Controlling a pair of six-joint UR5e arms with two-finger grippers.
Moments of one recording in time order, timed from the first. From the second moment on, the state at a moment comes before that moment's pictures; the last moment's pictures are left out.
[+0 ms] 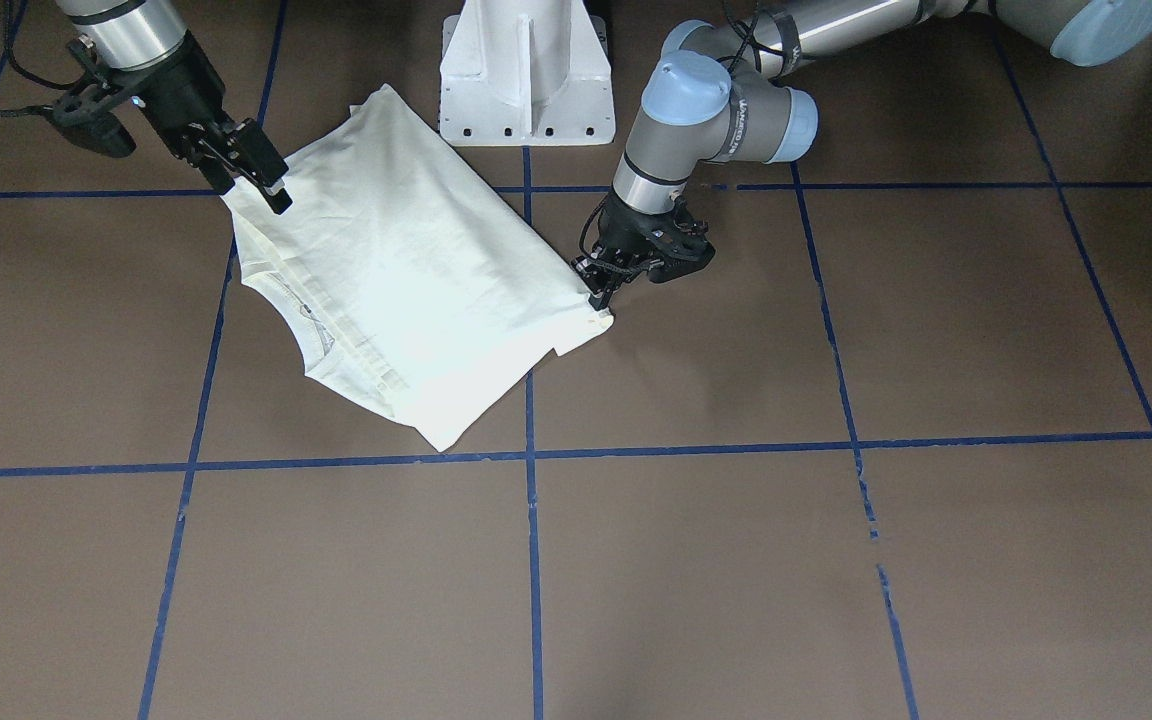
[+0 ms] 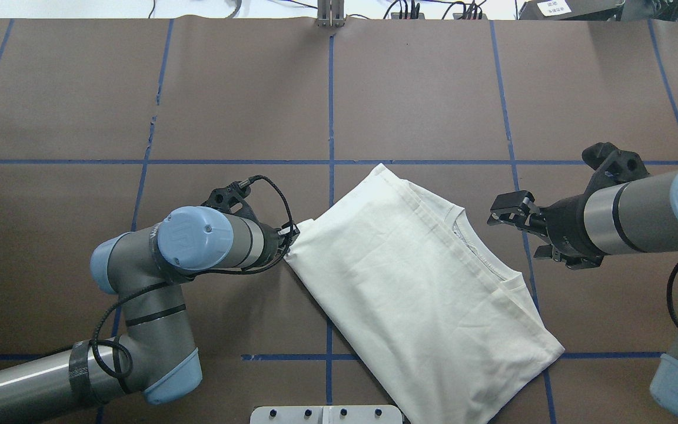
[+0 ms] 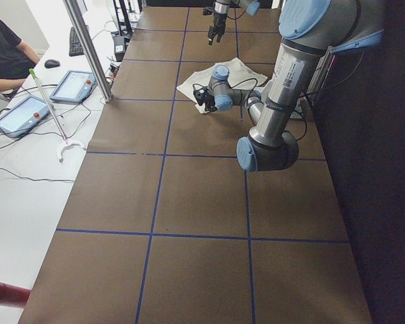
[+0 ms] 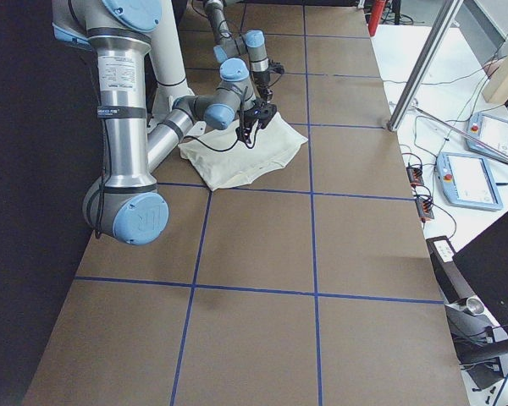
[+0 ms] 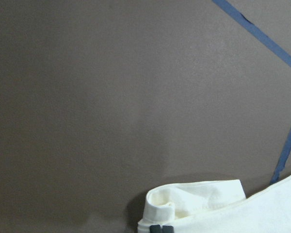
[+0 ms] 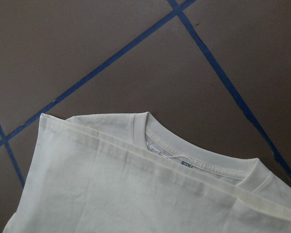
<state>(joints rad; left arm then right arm) -0.41 -2.10 -1.65 -2.02 -1.68 -1.86 0.62 -1.54 2.26 -1.32 1.87 1.77</state>
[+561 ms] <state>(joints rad) -0.55 -2.10 -1.68 -1.93 -1.68 -1.67 0.62 -1.53 2.25 -1.32 1.87 1.78</state>
